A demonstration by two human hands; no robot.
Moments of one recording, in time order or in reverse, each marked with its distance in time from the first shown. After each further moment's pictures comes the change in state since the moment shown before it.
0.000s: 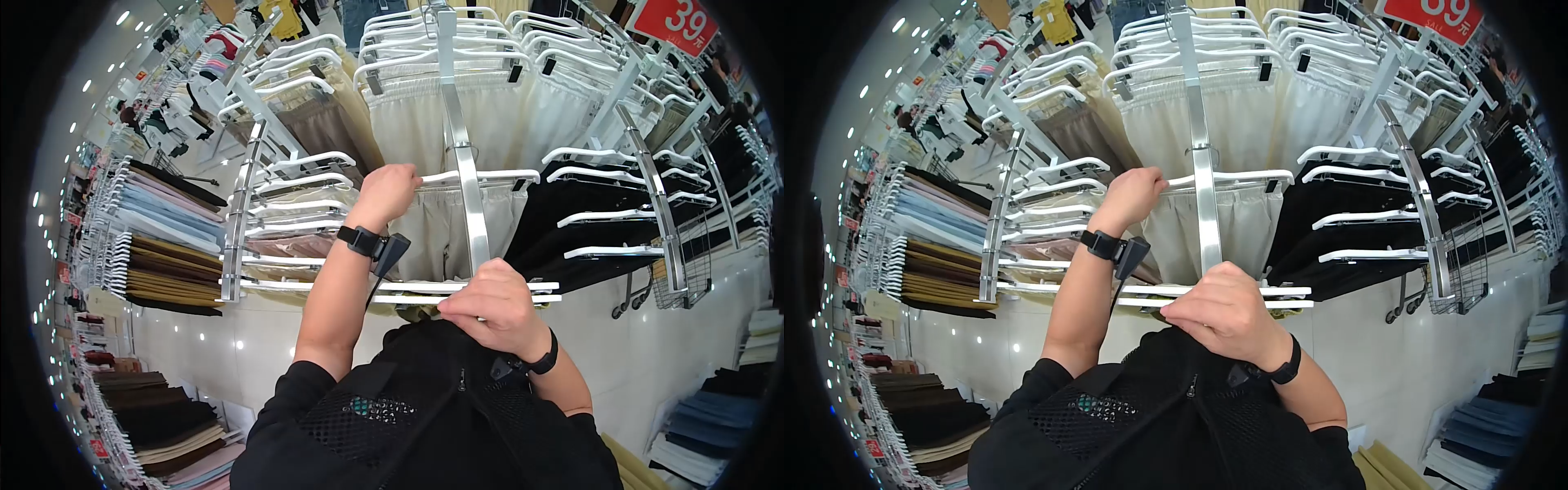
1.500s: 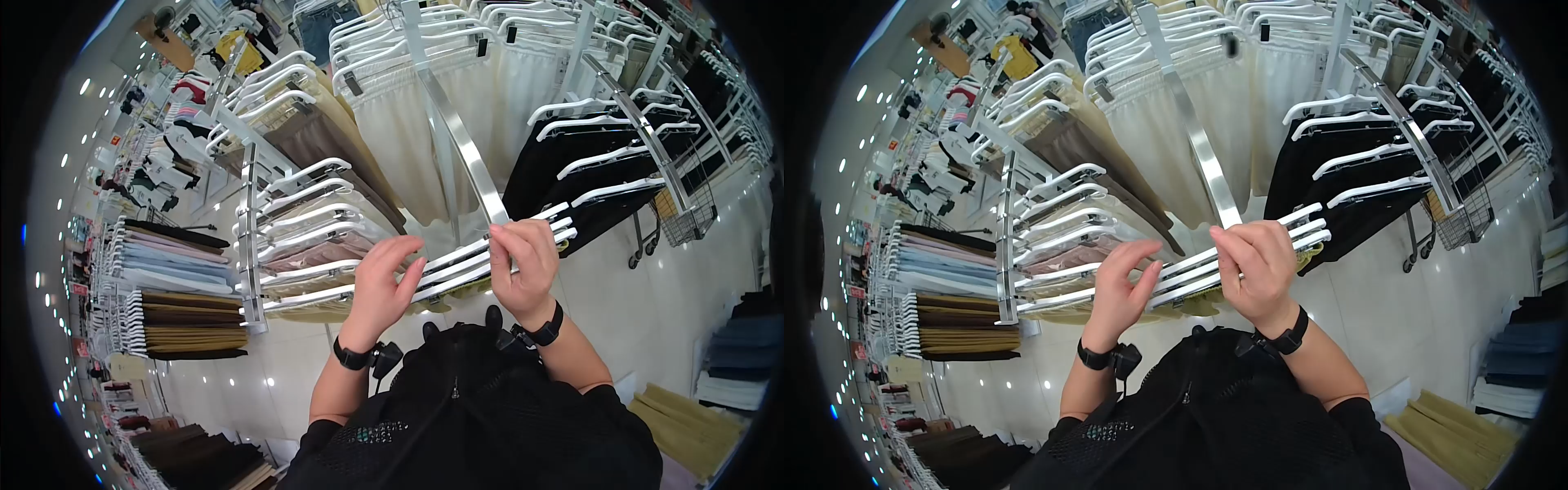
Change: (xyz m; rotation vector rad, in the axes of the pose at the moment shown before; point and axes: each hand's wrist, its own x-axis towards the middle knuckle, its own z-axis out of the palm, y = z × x) left_hand -0.183 0.020 -0.021 -0.493 0.242 0.338; right_hand -0.021 -0.008 0.049 -0.538 0.544 0.046
